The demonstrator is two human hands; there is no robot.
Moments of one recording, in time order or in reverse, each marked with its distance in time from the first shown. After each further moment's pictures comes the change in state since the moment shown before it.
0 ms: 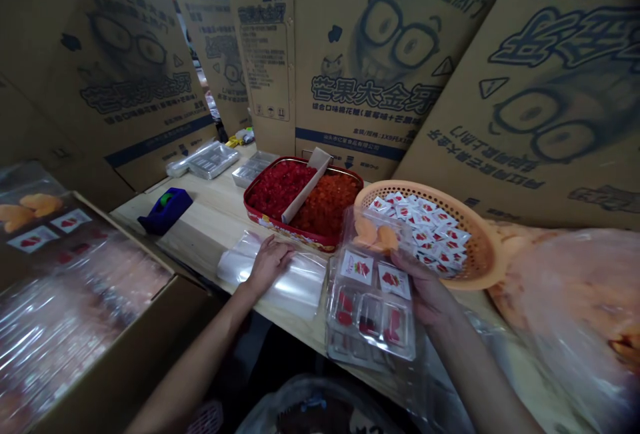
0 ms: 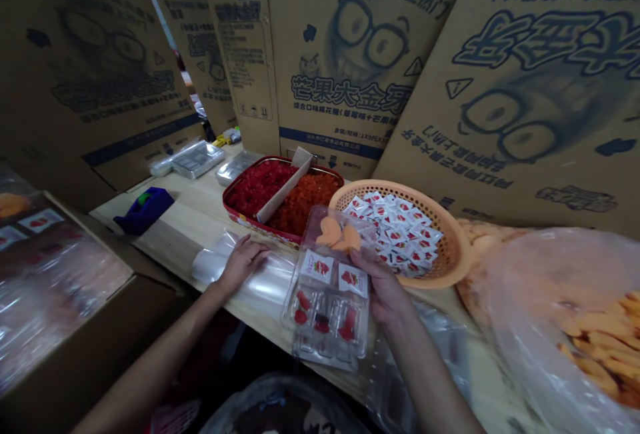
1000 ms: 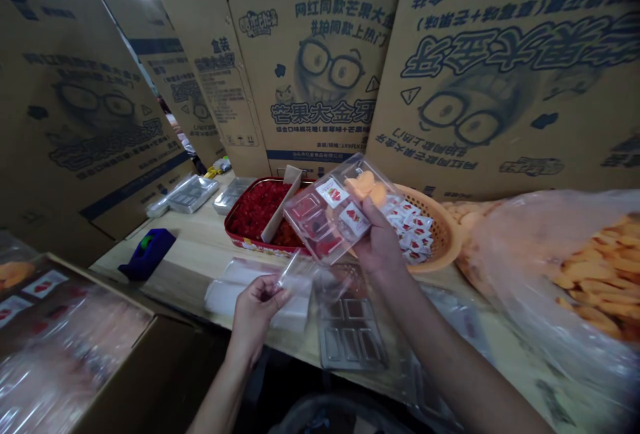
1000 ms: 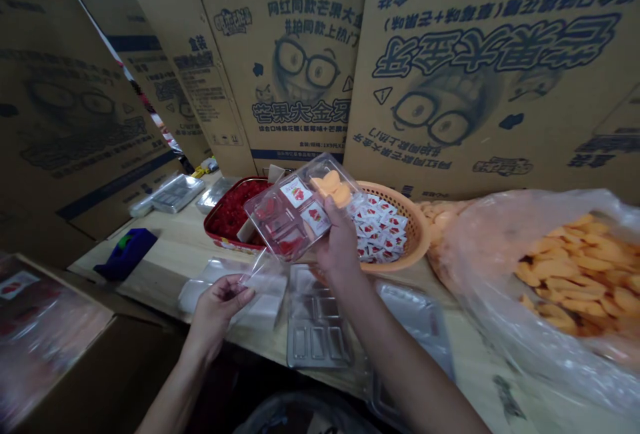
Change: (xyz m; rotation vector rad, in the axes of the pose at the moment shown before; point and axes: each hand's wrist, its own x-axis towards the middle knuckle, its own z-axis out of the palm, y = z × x) left_hand -0.037 0.113 -0.010 -0.739 0.211 -0.550; right_hand 0.017 -0.035 0.066 0.453 0.099 -0.516
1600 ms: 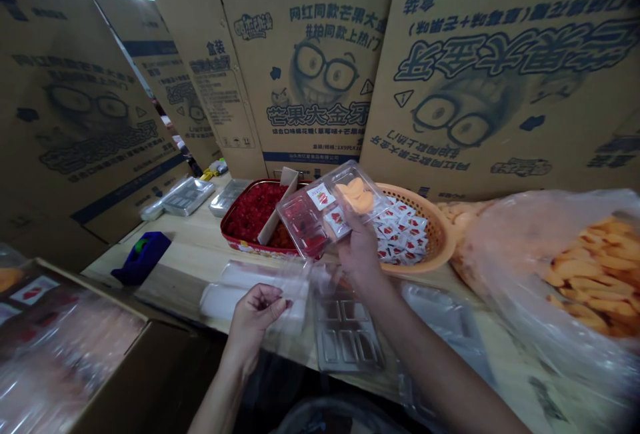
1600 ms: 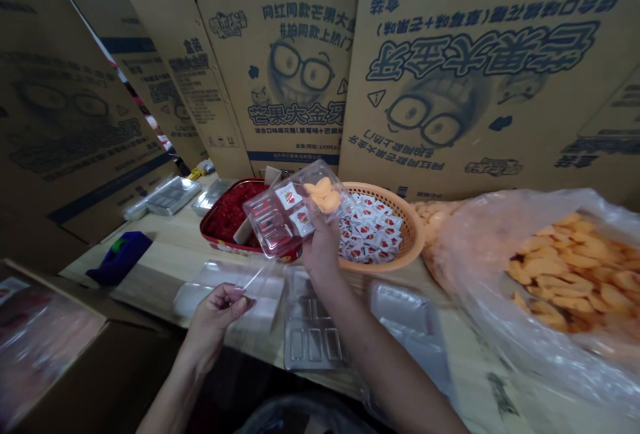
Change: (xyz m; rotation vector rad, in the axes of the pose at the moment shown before) left_hand -0.009 -0.006 0.002 -0.129 0.006 -0.032; right_hand 0.006 0.027 -0.002 -0.001 -0.119 -0.240
